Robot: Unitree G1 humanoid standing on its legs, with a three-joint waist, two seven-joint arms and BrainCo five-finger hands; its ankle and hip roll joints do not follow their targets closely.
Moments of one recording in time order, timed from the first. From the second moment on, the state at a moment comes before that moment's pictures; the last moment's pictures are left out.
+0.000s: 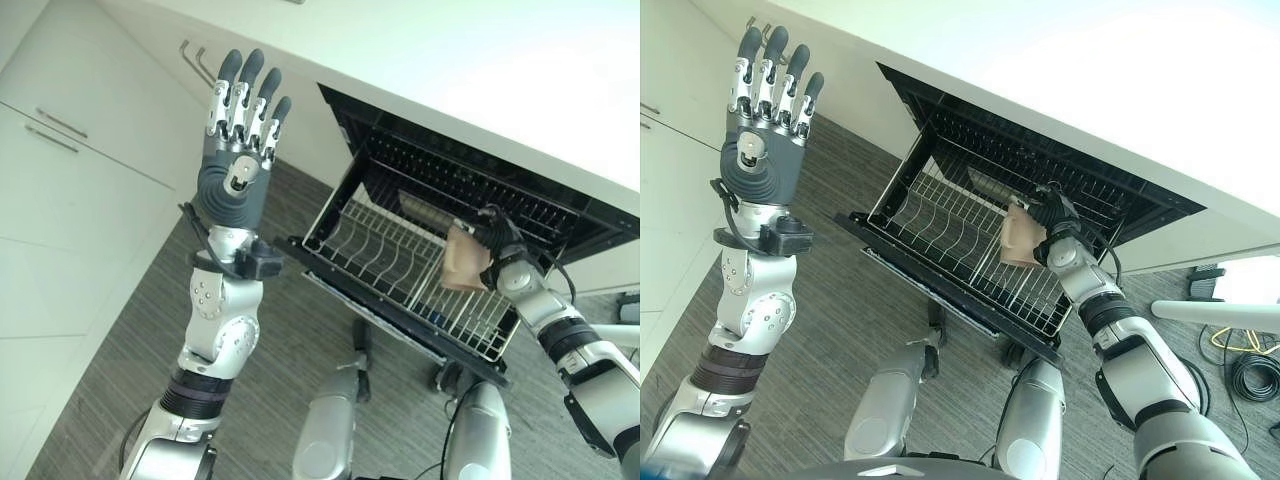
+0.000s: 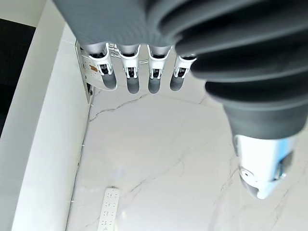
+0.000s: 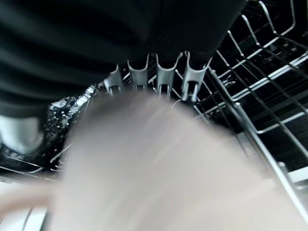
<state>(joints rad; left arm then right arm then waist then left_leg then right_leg) -0.40 0.44 -0.15 -0.20 -0.74 -0.42 -0.01 -0.72 -0.53 0.45 0.75 -0.04 0.04 -0.30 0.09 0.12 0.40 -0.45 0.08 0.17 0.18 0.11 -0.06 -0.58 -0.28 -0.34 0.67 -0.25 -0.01</state>
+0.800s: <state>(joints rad) -0.28 0.41 -0.08 -0.27 -0.72 -0.44 0.00 -0.29 -0.51 0.22 0.00 -0.08 0.19 -0.25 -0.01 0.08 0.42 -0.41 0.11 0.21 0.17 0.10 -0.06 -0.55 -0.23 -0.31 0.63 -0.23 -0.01</state>
